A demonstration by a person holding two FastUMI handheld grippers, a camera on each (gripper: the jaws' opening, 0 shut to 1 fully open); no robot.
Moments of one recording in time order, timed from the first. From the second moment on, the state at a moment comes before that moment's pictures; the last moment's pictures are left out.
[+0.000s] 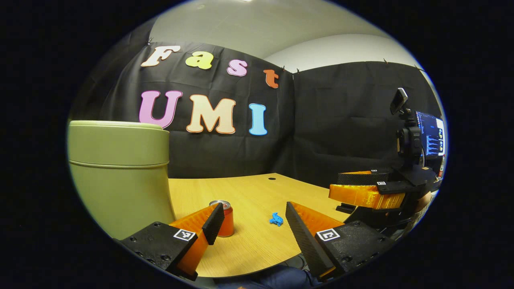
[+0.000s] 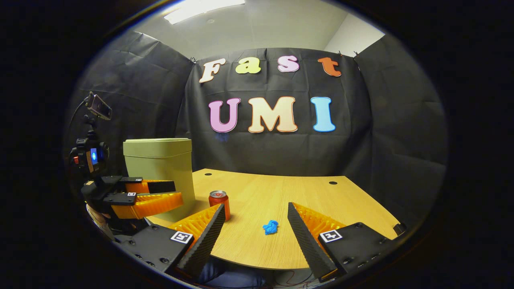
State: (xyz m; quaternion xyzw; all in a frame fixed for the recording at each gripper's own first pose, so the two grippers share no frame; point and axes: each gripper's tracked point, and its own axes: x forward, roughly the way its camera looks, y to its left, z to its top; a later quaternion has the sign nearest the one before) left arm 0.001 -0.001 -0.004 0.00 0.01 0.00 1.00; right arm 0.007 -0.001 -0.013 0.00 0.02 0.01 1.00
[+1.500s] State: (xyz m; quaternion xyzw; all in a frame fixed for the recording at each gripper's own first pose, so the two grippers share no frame) left arm -0.017 0.027 0.109 -0.02 -0.01 0.00 1.00; right arm -0.007 0.005 0.000 -0.01 0.01 0.02 1.00
